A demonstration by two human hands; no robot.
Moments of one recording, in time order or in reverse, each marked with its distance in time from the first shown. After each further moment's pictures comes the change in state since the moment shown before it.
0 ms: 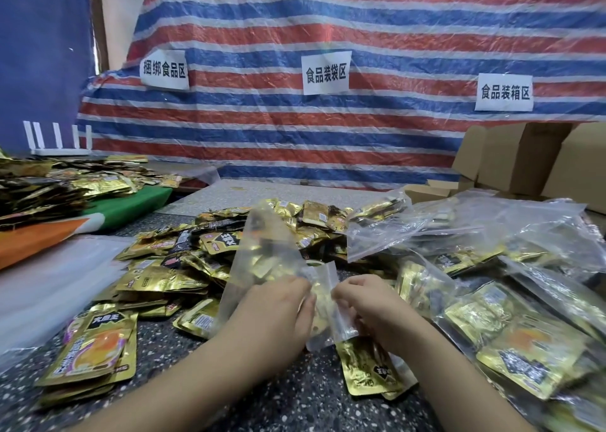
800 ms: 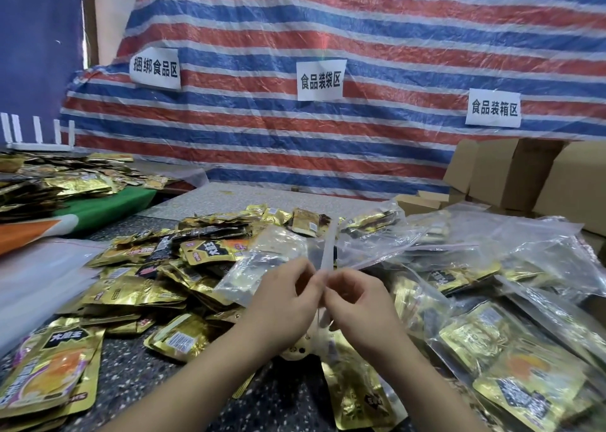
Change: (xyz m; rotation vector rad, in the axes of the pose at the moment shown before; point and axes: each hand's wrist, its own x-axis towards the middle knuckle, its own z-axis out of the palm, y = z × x) left_hand 0.048 0.008 0.016 -0.647 0.227 -0.053; right_hand -0.009 -0.008 0.005 0.004 0.163 -0.449
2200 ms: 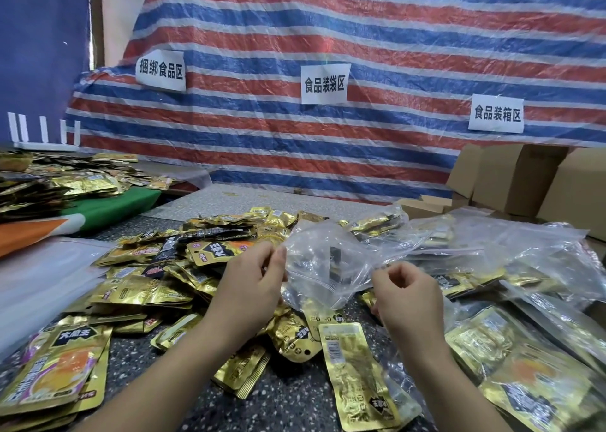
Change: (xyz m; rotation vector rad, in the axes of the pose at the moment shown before) left_hand 0.000 -0.015 -0.036 0.012 0.188 -0.004; right_hand 0.003 -0.001 -0.027 -0.131 0.448 0.078
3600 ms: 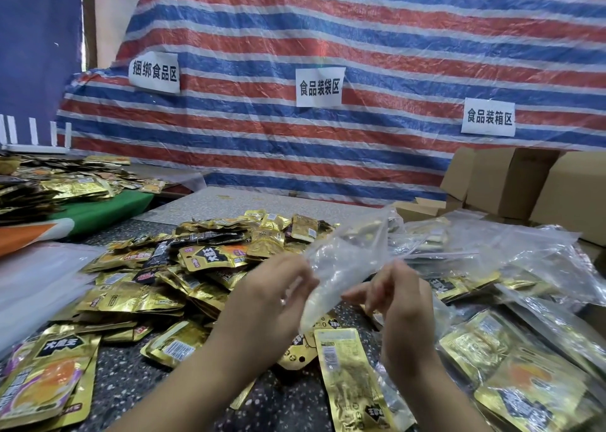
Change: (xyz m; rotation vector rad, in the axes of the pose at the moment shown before) left_hand -0.016 0.015 0.008 0.125 -0.031 0.411; right_hand -0.009 -0.006 0.011 0.446 -0.117 -0.140
